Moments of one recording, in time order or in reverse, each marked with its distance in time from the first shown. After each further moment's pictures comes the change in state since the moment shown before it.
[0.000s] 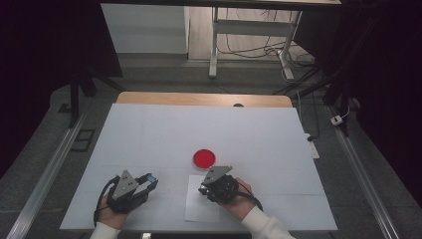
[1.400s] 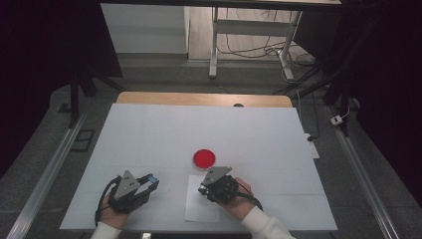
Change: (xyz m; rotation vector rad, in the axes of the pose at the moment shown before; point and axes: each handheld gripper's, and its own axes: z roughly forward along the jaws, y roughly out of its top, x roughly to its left) left arm -0.003 0.000 0.003 0.009 -0.008 0.003; right arm 0.001 0.000 0.000 -0.007 -0.003 -0.020
